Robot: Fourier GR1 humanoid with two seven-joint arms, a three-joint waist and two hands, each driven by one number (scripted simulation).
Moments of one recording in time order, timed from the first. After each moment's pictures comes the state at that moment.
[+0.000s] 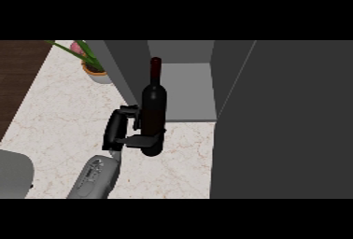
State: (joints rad) left arm -0.30 0.00 -0.10 -1.09 -0.08 0.21 -0.31; right arm 0.45 -0.06 0.21 -2.47 -0.14 0.25 0.24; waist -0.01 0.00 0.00
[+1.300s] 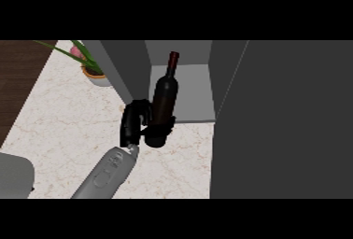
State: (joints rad) left arm -0.43 0.06 -0.37 -1.01 -0.08 0.67 -0.06; right arm 0.44 -0.06 0.15 -2.44 -0.17 0.32 0.19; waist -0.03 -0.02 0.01
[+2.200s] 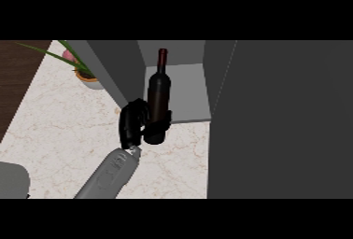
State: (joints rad) left arm -0.43 0.05 -0.38 -0.98 -0.13 0.85 -0.02; right arm 0.45 -0.04 0.19 -2.42 -0.19 0.35 0.15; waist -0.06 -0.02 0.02
